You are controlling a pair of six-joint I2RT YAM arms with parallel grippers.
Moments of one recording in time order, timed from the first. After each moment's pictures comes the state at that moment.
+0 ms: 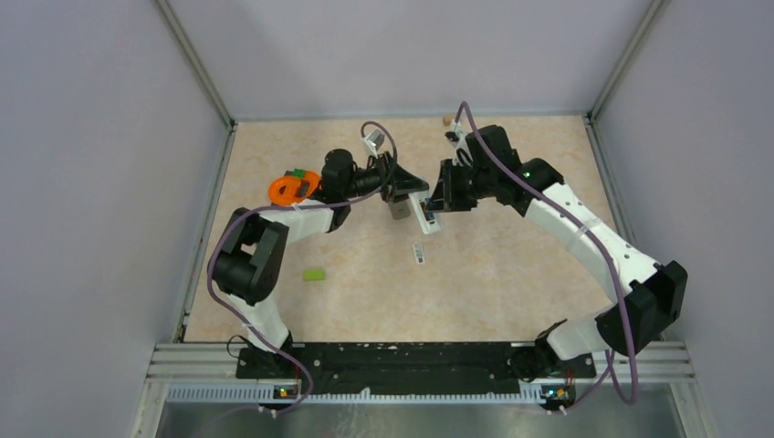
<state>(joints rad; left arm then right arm) -0.44 1.76 1.01 0.74 0.86 -1.29 0.60 1.41 1.41 -0.76 -0.30 0.51</state>
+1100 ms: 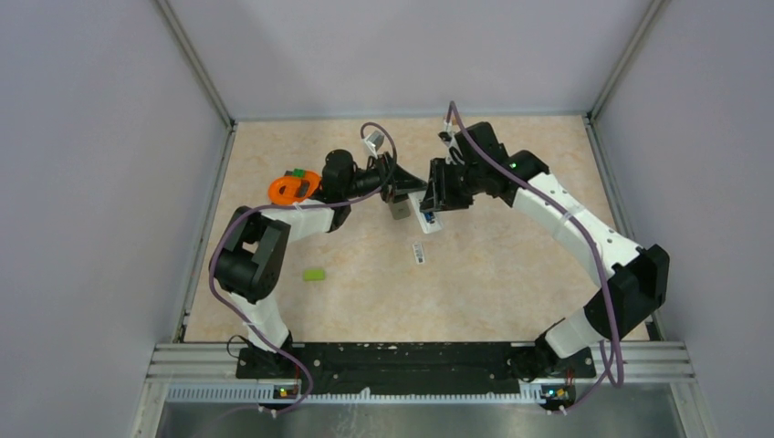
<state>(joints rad) -0.44 1.79 1.01 0.76 0.84 -1.31 0.60 1.51 1.46 -0.80 -0.26 0.49</state>
